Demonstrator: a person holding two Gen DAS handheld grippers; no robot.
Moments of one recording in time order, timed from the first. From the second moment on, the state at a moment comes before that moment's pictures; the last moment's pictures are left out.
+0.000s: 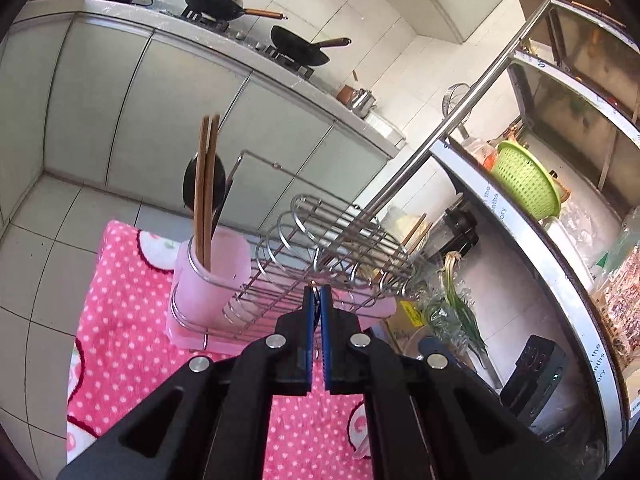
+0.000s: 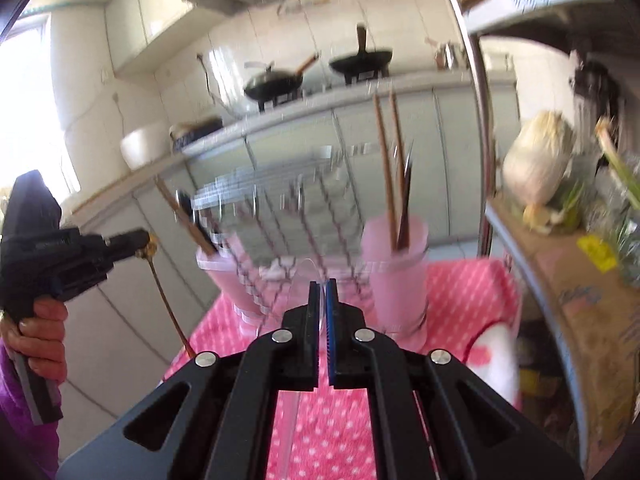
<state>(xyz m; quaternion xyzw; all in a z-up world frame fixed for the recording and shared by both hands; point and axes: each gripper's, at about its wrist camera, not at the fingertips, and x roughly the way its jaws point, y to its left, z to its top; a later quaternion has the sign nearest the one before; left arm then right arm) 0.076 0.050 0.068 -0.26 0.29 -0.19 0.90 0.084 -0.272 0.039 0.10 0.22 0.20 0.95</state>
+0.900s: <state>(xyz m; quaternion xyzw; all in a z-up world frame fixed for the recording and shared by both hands) 0.126 0.073 0.150 -0.24 0.16 -0.19 0.94 0.157 -0.290 0.095 0.03 0.00 0.07 1.00</state>
